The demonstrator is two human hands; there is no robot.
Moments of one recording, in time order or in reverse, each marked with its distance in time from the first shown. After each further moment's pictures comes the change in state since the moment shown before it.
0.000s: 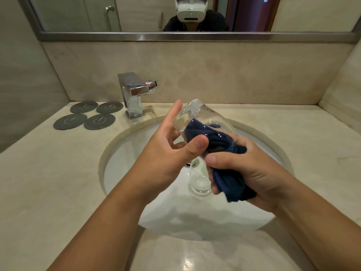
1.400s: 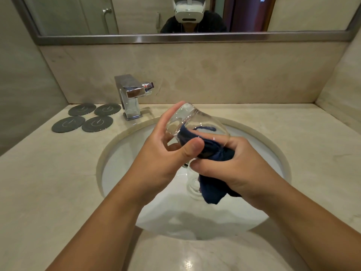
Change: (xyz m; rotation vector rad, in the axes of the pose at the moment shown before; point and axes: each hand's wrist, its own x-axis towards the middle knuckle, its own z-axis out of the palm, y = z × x) left_hand -0.003 0.003 0.004 -0.035 0.028 0.016; right_hand 0.005 0.011 -0.003 -0.394 0.087 -0.124
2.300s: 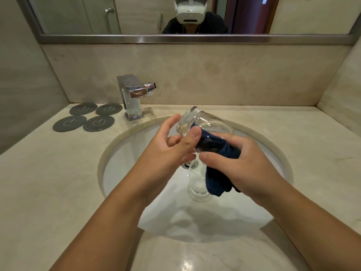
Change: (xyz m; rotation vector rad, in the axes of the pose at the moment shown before) left_hand 0.004 -0.004 0.001 -0.042 0.071 -0.139; right_hand 0.005 0.003 -0.005 -0.085 0.173 -0.041
